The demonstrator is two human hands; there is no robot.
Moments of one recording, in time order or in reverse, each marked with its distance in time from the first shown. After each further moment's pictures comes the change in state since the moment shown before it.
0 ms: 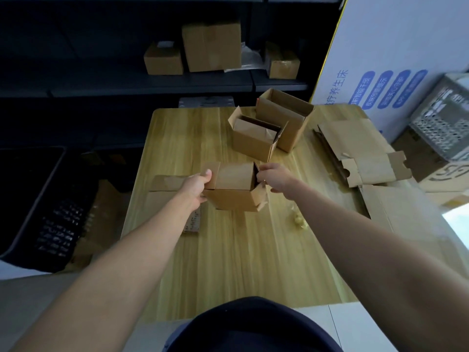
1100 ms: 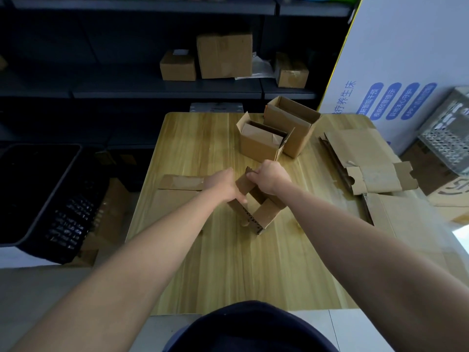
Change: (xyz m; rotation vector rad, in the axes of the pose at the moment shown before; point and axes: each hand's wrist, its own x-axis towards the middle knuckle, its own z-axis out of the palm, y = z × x) left_hand -0.044 0.016 0.046 1.369 0.071 0.319; right_hand 0.001 -0.021 0.024 -0.599 0.179 -0.168
